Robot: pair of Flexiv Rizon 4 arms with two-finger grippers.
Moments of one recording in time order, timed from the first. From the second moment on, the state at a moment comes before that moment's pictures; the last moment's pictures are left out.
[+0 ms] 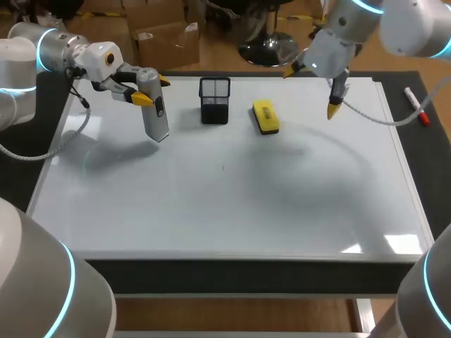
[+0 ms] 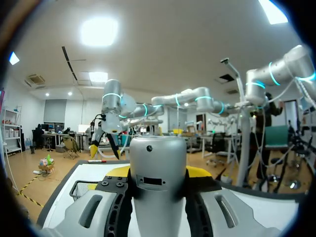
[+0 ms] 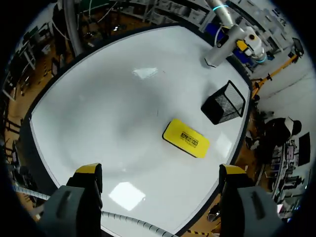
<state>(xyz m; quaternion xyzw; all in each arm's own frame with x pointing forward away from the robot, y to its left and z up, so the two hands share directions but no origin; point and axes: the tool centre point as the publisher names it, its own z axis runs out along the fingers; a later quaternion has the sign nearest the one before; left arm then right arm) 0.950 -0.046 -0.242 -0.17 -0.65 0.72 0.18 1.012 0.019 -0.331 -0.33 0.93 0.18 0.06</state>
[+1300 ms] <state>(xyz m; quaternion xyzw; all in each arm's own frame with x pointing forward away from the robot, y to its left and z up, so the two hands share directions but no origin) 0.960 -0.063 -0.224 -0.17 -0.65 0.72 0.18 1.013 -0.008 -0.299 -0.17 0.95 0.26 0.08</state>
